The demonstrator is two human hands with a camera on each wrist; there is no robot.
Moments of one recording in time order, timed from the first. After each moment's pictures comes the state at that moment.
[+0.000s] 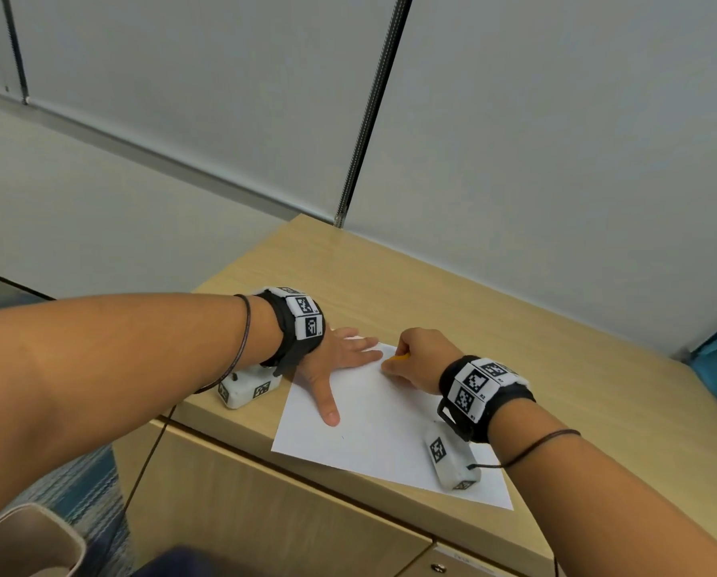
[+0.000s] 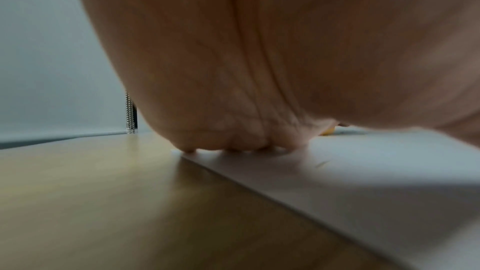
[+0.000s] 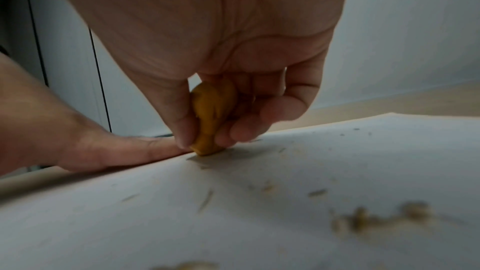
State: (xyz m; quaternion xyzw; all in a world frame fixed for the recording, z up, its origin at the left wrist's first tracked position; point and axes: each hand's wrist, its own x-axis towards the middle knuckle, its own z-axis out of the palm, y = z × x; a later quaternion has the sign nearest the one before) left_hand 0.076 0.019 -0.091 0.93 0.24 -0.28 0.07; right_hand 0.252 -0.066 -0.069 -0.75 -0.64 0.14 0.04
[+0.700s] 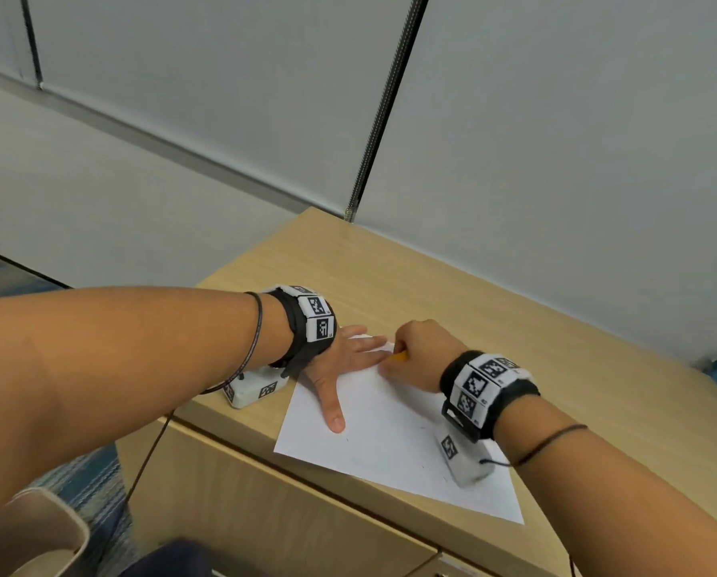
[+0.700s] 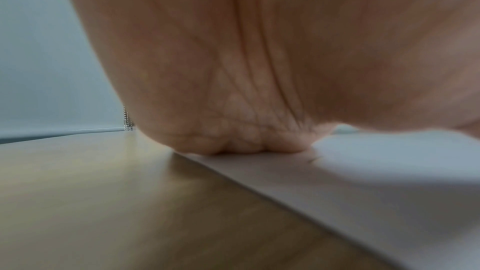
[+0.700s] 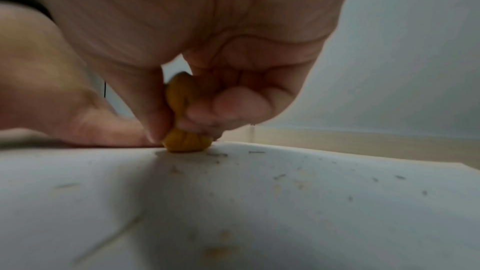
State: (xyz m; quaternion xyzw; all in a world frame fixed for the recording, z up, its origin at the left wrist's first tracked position) left_hand 0.077 0.020 -0.103 0.93 0.24 -0.26 0.04; right_hand 0.234 -0.061 -0.057 -0.69 -0.71 0.08 -0.03
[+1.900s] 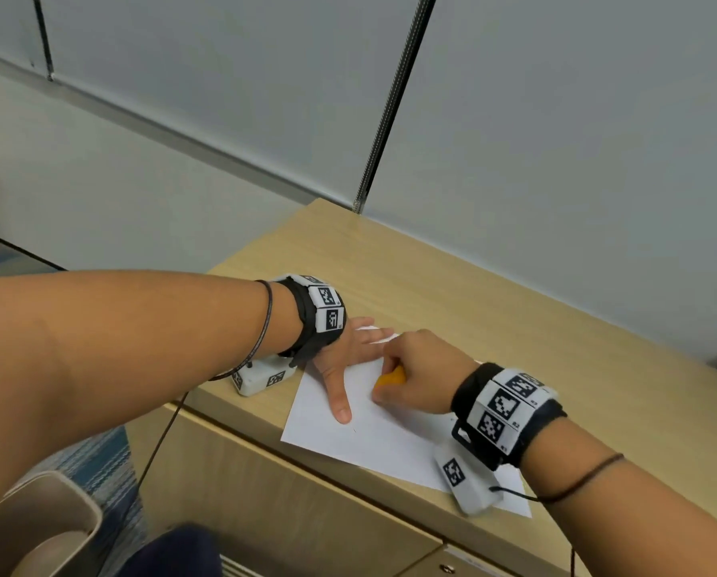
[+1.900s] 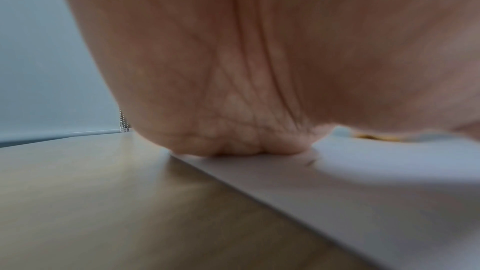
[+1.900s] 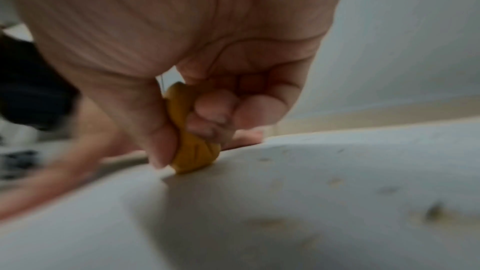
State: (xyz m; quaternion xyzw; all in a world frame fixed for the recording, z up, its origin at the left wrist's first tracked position) left_hand 0.077 0.016 -0.097 0.93 0.24 -0.26 0.05; right_hand 0.224 -0.087 -0.062 -0.63 -0.77 0.11 -0.02
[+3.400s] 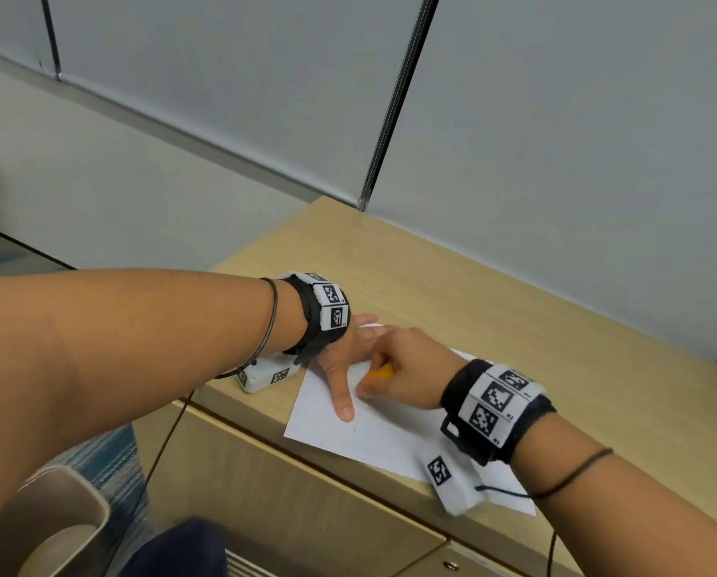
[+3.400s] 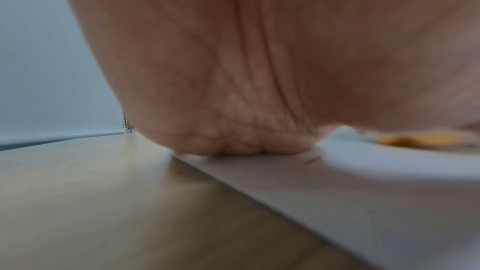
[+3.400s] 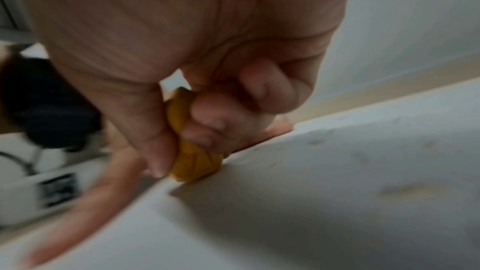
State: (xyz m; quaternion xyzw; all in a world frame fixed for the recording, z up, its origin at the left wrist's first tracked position) left_hand 0.077 0.010 -0.092 0.93 0.24 -0.27 0.05; right_hand 0.209 -0.085 -0.069 -0.62 -0.77 0.15 -0.01
